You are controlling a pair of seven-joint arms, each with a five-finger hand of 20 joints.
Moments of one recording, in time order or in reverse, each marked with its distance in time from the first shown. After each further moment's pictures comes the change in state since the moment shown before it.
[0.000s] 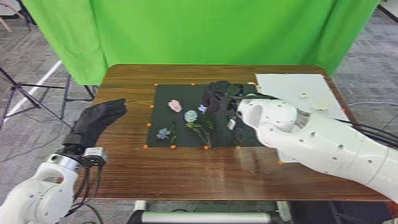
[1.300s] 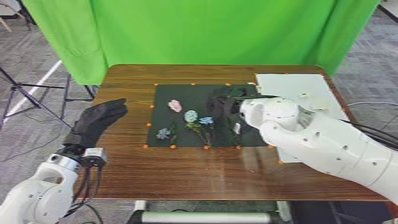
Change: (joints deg) left arm 0.0 -0.1 -0.3 0.1 -0.1 -1.3 -0.2; right arm -2.9 0.9 6.0 -2.1 -0.8 -12.7 2.1
